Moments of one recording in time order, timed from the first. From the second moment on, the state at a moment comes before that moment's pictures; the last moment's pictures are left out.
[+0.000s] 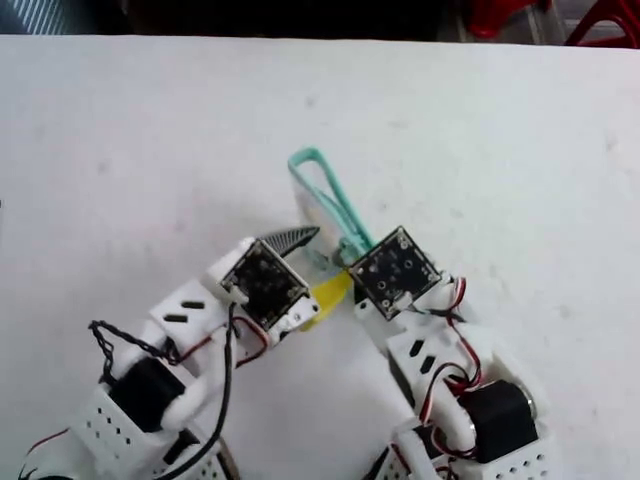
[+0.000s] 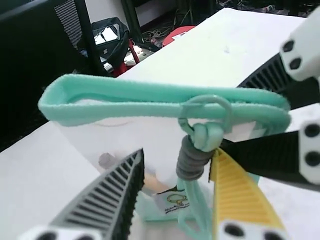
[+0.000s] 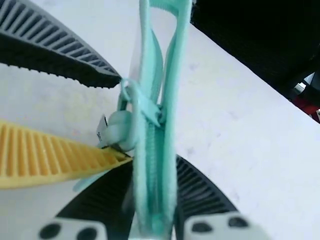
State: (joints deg) left arm 37.2 -73.1 64.5 38.9 -10.6; right arm -27.3 -76.5 49.7 66.9 24.5
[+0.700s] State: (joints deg) left arm 41.2 -73.2 67.8 36.3 -17.4; right arm -28.3 -76.3 49.9 67.7 23.1
